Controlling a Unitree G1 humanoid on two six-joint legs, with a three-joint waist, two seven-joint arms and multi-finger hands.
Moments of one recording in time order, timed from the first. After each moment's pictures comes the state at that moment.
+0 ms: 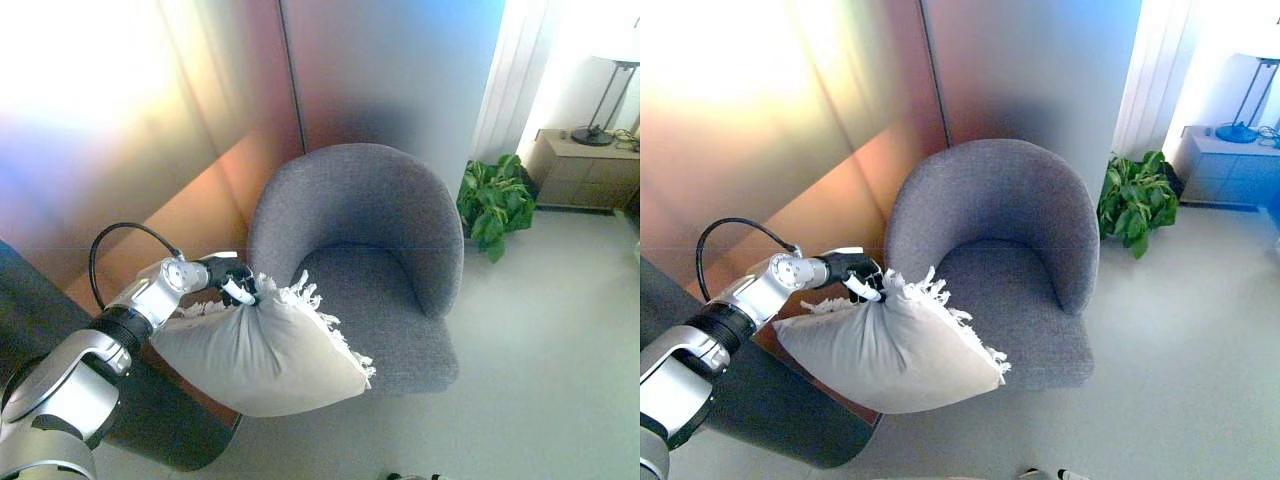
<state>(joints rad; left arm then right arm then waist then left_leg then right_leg) -0.80 0.81 -0.76 0.65 -0.03 0.21 -0.47 -0.03 -0.34 0.04 1.34 0.48 0.28 0.14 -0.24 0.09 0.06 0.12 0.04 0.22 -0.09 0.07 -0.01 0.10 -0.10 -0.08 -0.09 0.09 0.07</state>
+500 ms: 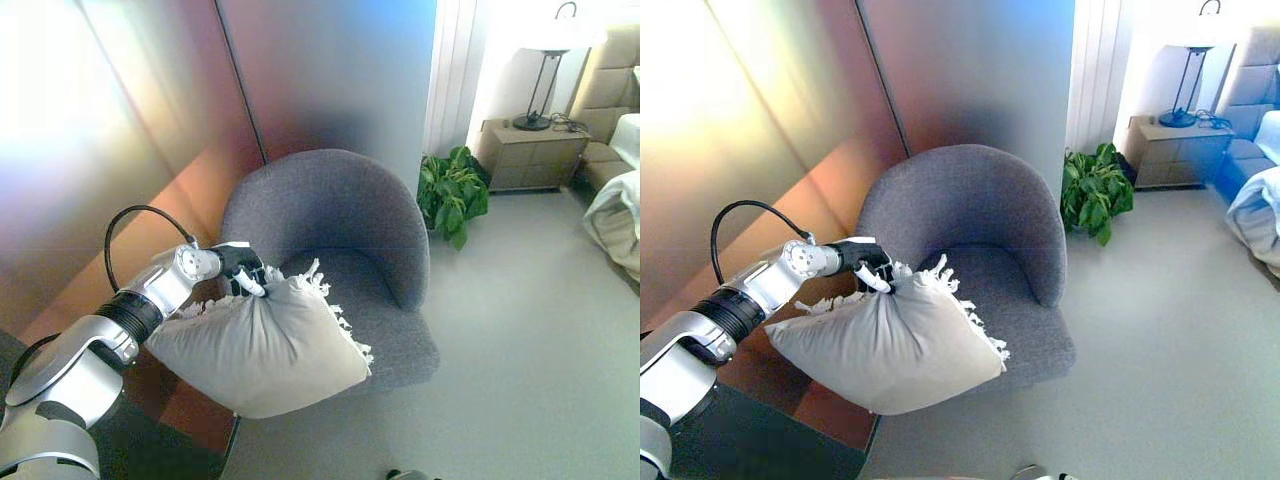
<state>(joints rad) -0.85 0.78 -0.82 0.58 -0.04 0.27 -0.48 0.01 -0.33 0.03 1.34 0.55 0.25 0.14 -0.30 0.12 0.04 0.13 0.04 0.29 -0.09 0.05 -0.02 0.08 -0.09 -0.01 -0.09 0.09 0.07</state>
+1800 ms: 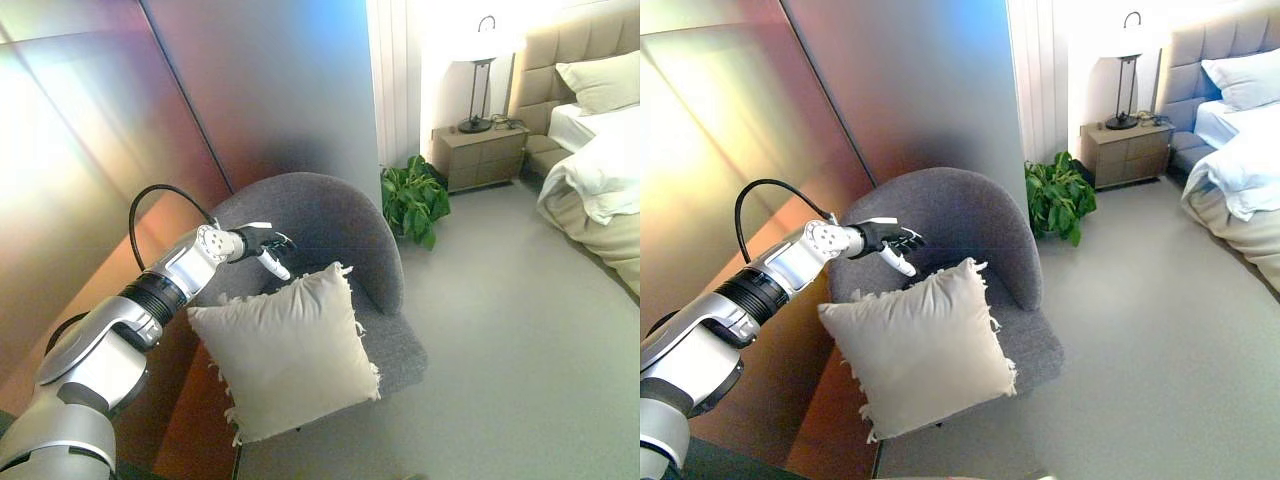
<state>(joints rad) -0.95 0.71 -0.79 0.58 -0.09 0.33 -0.47 0.08 -0.33 0.02 1.35 0.58 0.23 0.14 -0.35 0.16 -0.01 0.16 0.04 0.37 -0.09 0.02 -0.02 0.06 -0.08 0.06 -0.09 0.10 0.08</state>
